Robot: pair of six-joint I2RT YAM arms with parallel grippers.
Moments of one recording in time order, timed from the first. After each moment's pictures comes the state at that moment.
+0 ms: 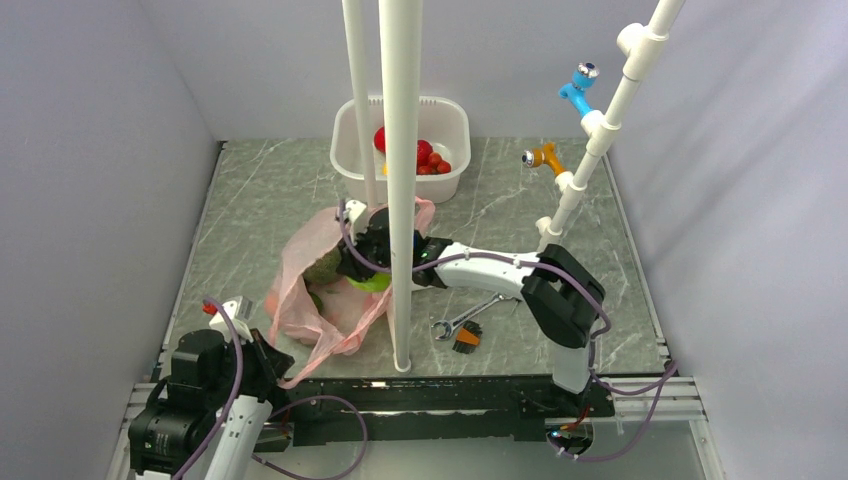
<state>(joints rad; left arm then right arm) -0.15 0.11 0.84 -1.44 0.24 -0.48 0.97 1.86 1.28 0.16 -0.25 0.17</state>
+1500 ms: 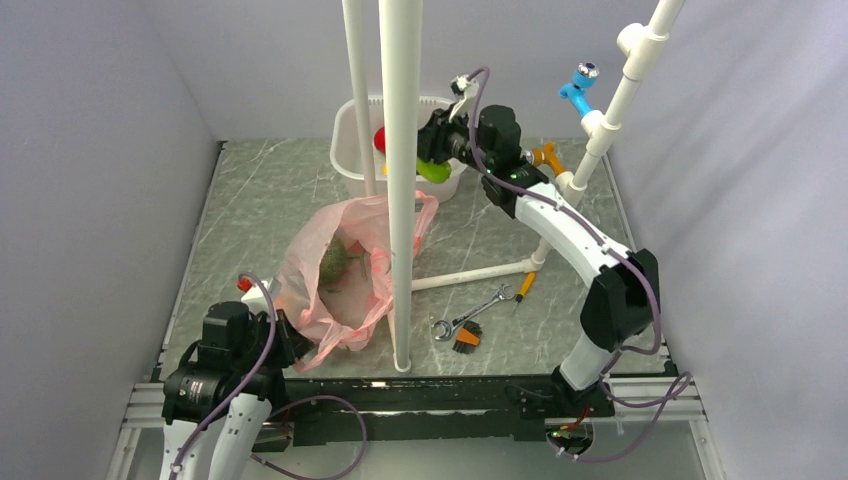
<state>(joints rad) -0.15 0.20 0.62 -1.18 0.36 -0.42 0.52 1.66 1.48 0.15 -0.41 0.37</state>
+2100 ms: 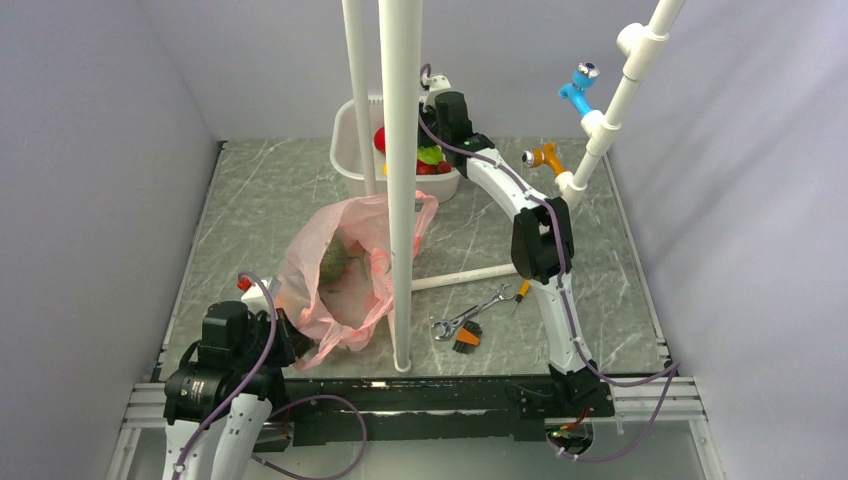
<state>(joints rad) -0.13 0.20 0.62 -1.17 0.38 -0.41 0.46 2.35 2.18 -0.12 -0.06 0.14</state>
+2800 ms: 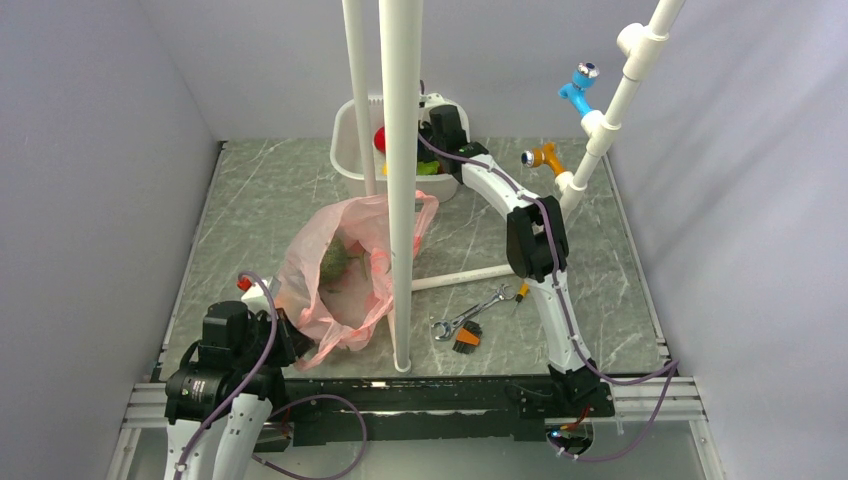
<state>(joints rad) -0.12 0.20 0.61 -1.16 0.39 -0.40 0.46 2.42 2.16 -0.19 -0.06 0.13</state>
